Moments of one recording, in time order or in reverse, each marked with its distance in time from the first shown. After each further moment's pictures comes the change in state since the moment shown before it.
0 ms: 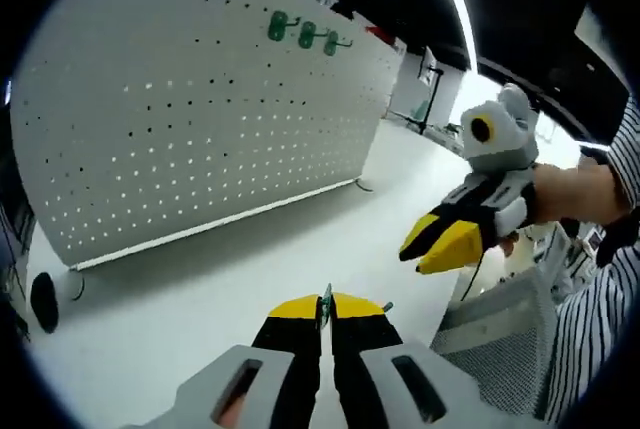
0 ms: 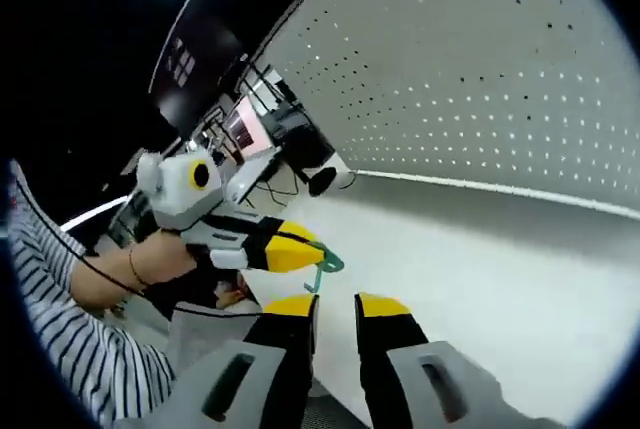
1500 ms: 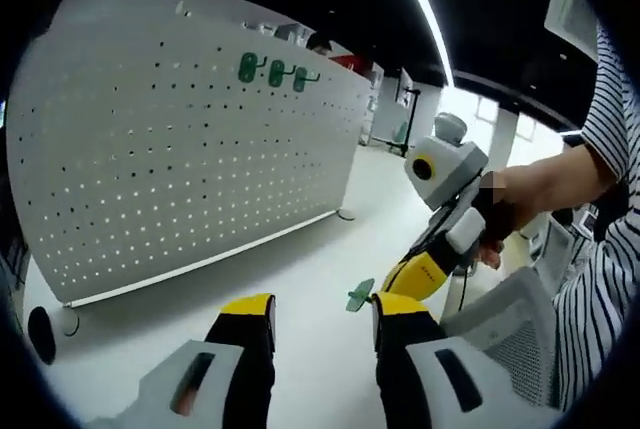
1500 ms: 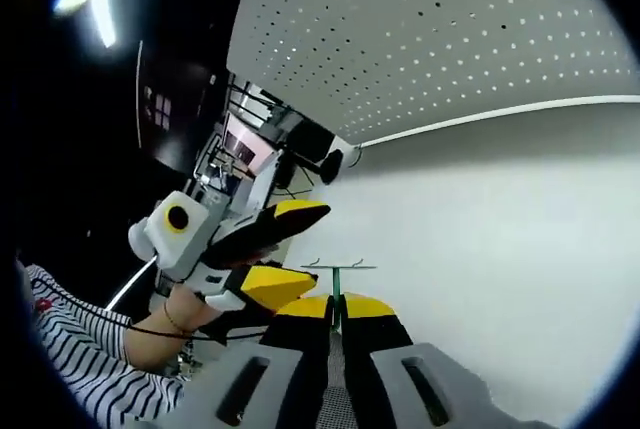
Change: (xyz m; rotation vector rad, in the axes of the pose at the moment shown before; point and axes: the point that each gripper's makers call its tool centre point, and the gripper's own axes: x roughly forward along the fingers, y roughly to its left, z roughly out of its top) left arm -0.006 -0.043 0.020 0.187 -0.188 -0.126; right arm 0.013 0.018 -0.019 0.500 0.068 0.206
